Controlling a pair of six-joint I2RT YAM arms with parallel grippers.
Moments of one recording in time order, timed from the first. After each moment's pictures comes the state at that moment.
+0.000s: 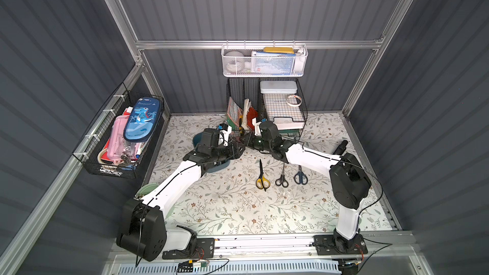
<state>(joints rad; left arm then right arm) -0.40 1.36 1.00 -0.28 0.41 -0.36 0.69 1.91 1.39 0.08 -0.24 0.88</state>
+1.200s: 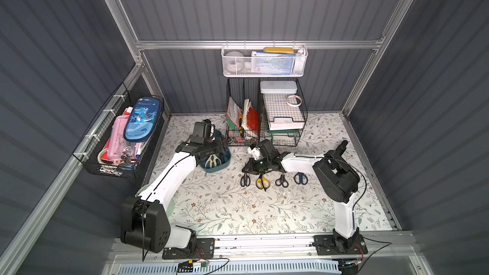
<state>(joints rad) -0.29 1.41 1.13 -0.50 0.13 -0.39 0.70 2.03 1.22 -0.02 -0.55 0.74</state>
